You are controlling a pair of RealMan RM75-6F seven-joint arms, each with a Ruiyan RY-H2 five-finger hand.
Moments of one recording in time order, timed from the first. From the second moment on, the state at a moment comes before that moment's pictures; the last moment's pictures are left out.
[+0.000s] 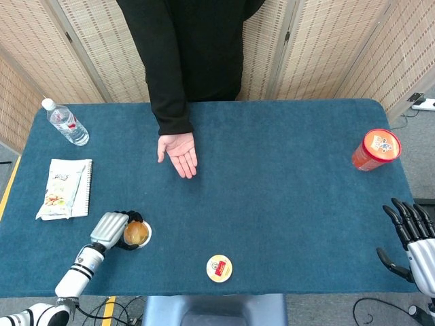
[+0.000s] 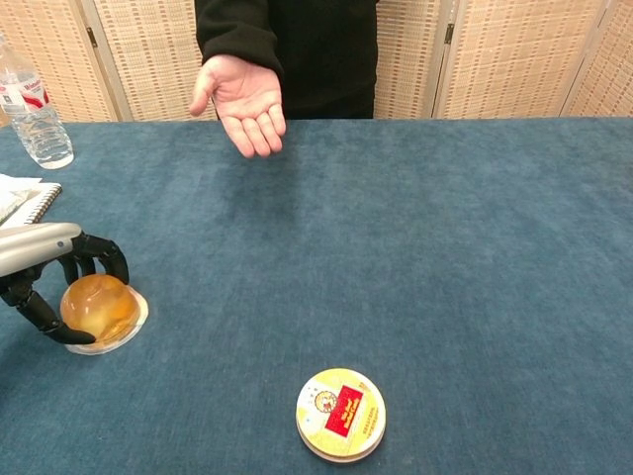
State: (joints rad) left arm -0.47 -1.44 -0.07 -1.51 1.29 0.96 0.17; right arm -0.03 -0.99 -0.02 -1.64 -1.73 1.70 0.07
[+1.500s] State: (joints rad) left arm -1.03 -1.29 -0.39 -1.82 0.61 0.91 0.72; right arm -0.01 -0.95 -0.01 -1.63 -1.67 1.63 0.17
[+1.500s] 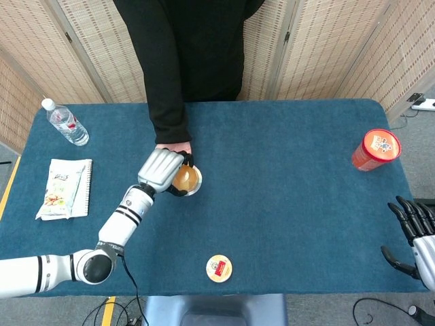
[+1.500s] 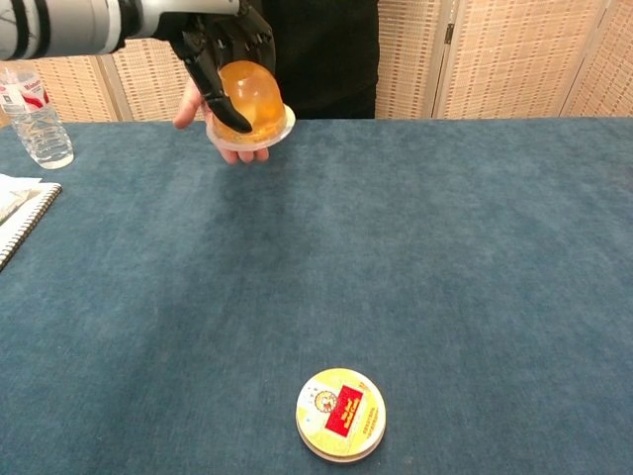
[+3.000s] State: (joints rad) left arm -0.69 -0.88 -0.03 -2.20 1.09 1.22 0.43; right arm 0.07 -0.99 0.00 -1.67 -1.64 1.48 0.00
